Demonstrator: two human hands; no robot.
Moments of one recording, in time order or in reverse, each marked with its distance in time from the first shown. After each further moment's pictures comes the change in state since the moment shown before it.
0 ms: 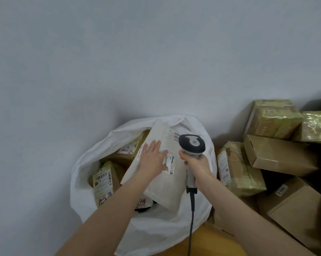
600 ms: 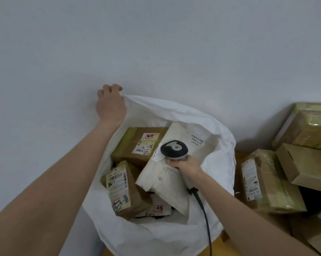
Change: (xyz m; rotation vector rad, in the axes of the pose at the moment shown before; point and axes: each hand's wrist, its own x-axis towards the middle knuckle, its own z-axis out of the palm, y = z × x) left_hand 0.027 -0.177 -0.121 -0.306 0.729 -0.511; right_hand 0.058 0.027 0.080 -0.386 -0.262 -0.045
